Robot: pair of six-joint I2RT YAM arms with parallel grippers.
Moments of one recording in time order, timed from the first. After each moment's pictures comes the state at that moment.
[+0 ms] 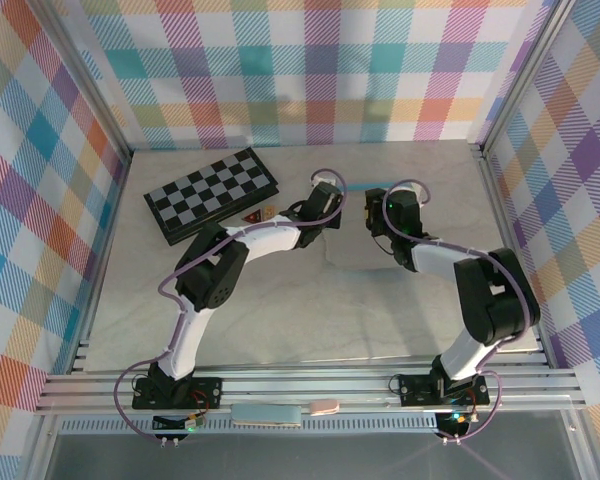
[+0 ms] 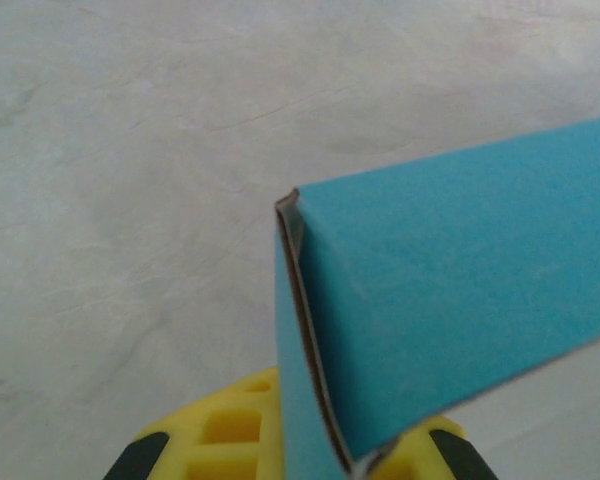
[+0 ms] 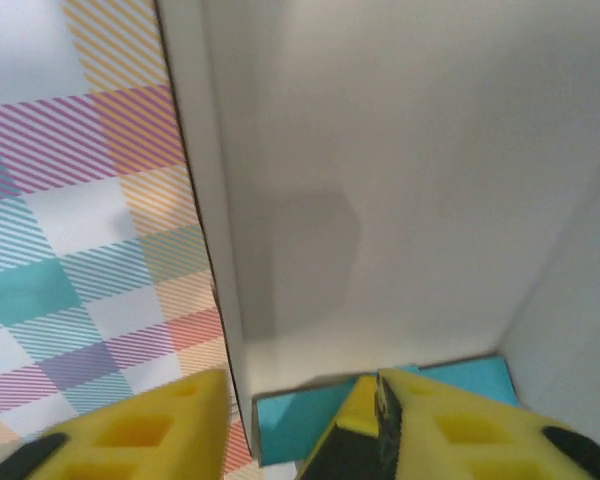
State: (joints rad) left arm -0.72 2.19 1.58 -0.05 -0.32 -0.40; right arm 0.32 1.63 0.81 0.41 -0.05 1.61
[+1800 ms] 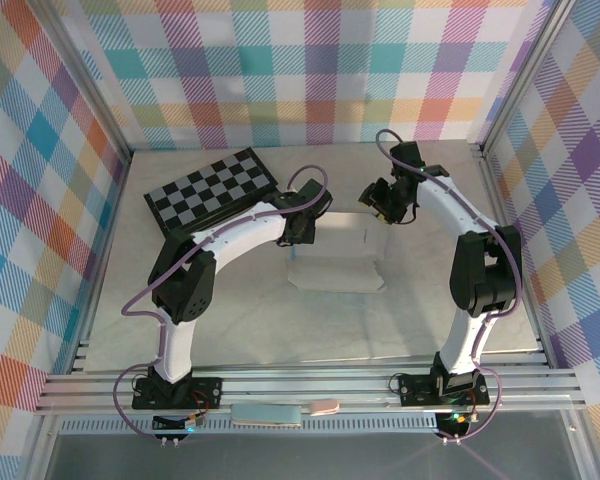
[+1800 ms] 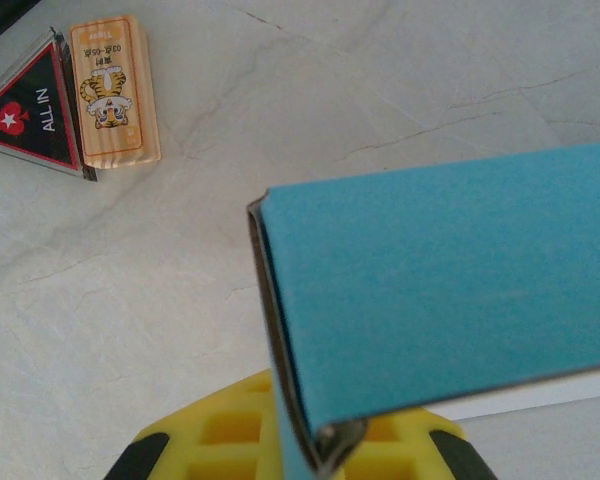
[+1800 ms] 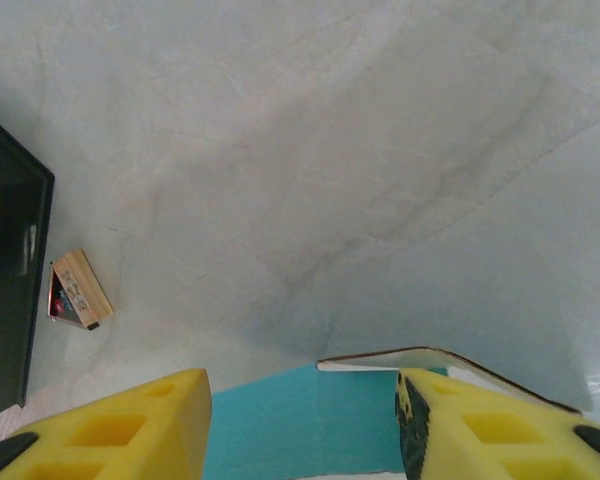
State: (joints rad) left arm -0.72 2.00 1.65 -0.84 -0.33 -0.56; right arm 0.22 1.85 1.51 -0.76 -0.29 0.78
